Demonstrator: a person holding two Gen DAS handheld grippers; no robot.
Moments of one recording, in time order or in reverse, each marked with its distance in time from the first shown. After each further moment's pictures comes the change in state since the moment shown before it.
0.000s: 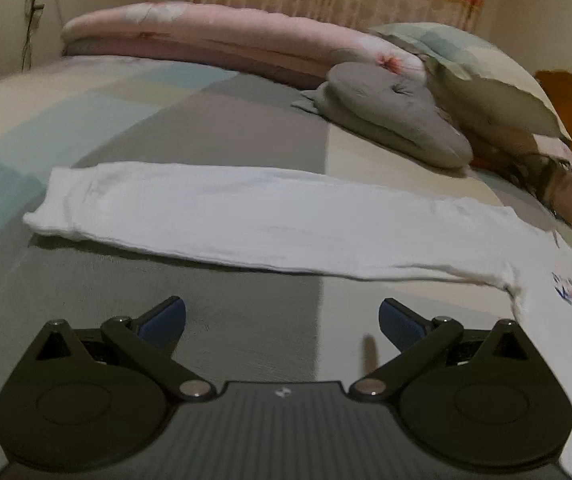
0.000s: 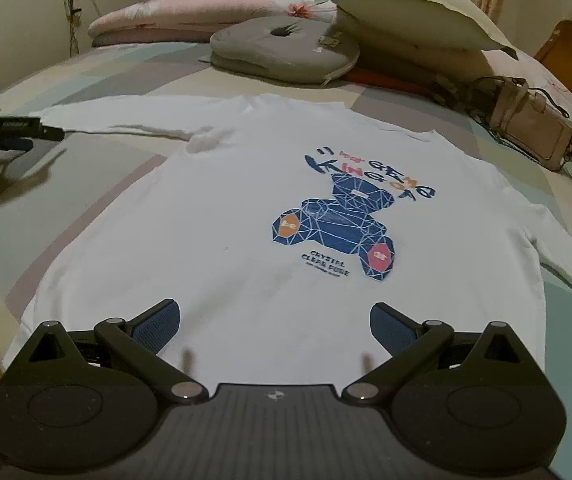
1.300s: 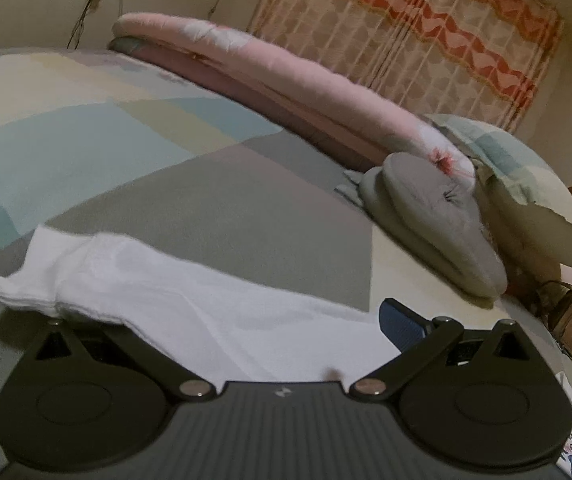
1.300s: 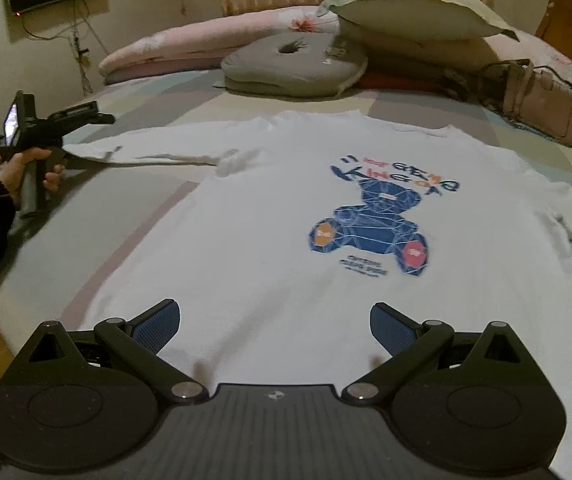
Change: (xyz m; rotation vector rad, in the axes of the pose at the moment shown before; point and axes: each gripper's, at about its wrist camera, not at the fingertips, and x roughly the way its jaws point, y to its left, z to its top) left arm 0.051 0.036 0.057 -0.236 -0.153 0.002; right arm -0.012 0.004 -0.004 0.112 -0.059 0.138
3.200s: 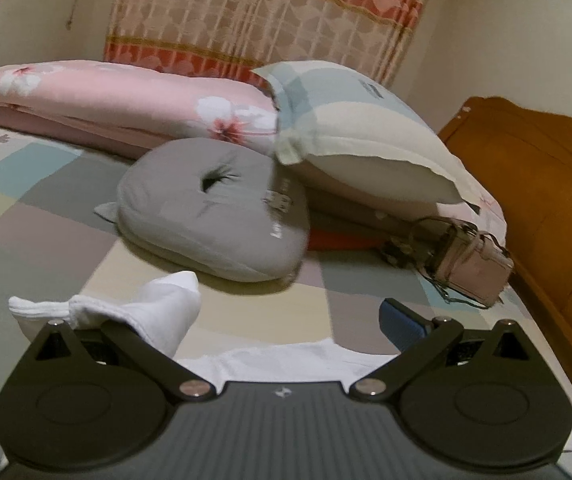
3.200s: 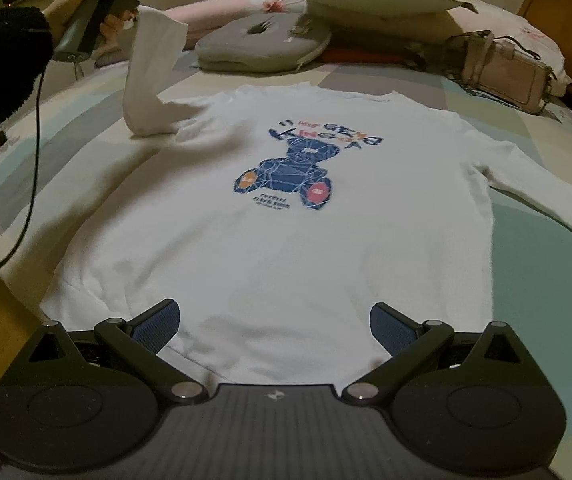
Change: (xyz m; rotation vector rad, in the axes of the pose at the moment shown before) left arm -0.014 -0.315 0.010 0.281 0.133 -0.191; right arm -0.067 -0.075 -0.034 0.010 0.070 -0.028
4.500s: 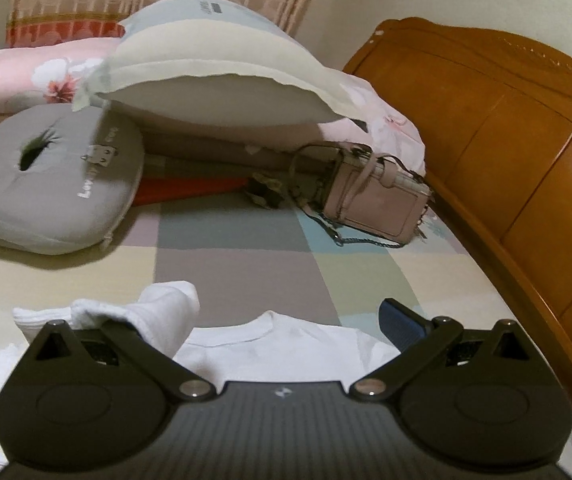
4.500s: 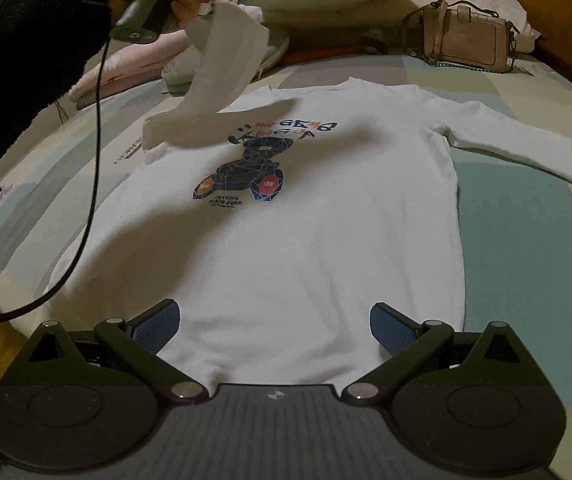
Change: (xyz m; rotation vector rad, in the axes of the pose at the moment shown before) left arm 0.080 -0.176 -0.027 0.127 0.163 -0.169; right arm 0.003 -0.048 -0.021 0.138 -0.039 0.038
